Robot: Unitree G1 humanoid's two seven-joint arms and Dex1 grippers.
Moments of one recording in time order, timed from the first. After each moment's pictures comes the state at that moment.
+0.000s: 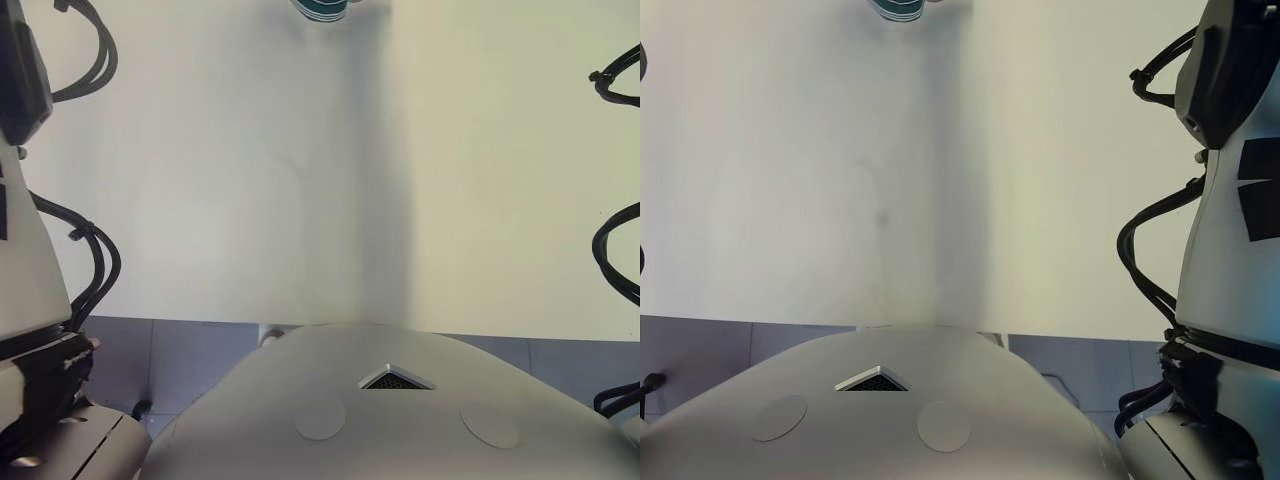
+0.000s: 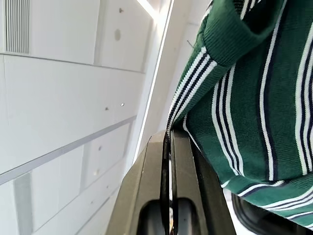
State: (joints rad) left arm -1.65 0.57 -0.32 1.37 0.61 -0.33 -0.09; right arm -1.62 -0.49 0.11 1.36 -0.38 -0.19 0.21
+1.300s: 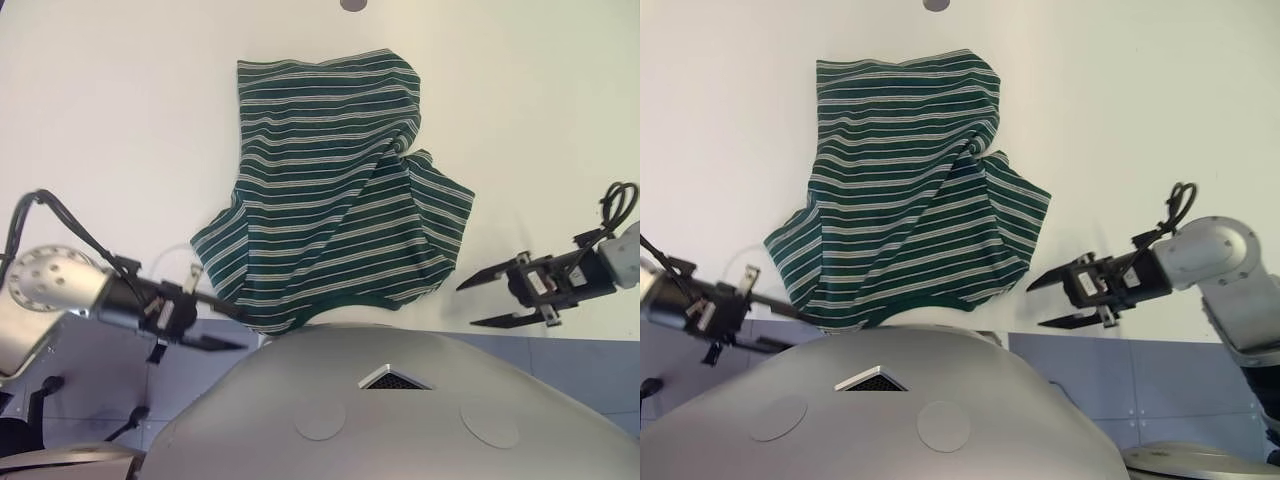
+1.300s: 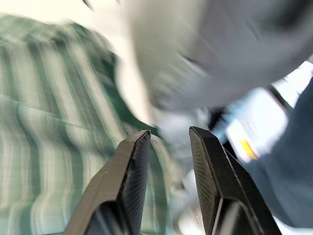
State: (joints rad) left arm 0.42 1.20 0.02 -0.45 -0.75 -0.06 -1.31; right arm 0.30 -1.15 -0.02 -0.40 0.32 0.13 1.48
